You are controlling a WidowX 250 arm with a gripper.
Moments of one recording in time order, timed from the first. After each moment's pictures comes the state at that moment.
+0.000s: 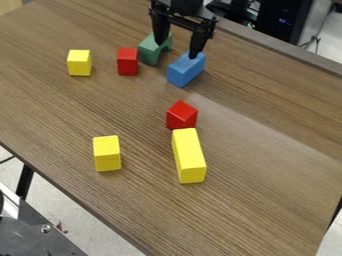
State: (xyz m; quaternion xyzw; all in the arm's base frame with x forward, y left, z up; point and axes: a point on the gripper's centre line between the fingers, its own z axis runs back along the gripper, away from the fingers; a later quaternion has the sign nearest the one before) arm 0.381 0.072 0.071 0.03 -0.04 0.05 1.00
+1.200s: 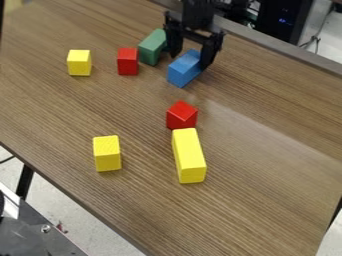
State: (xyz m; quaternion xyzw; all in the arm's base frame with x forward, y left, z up) arm 0.403 0.066 0.039 0.00 -0.04 0.02 1.00
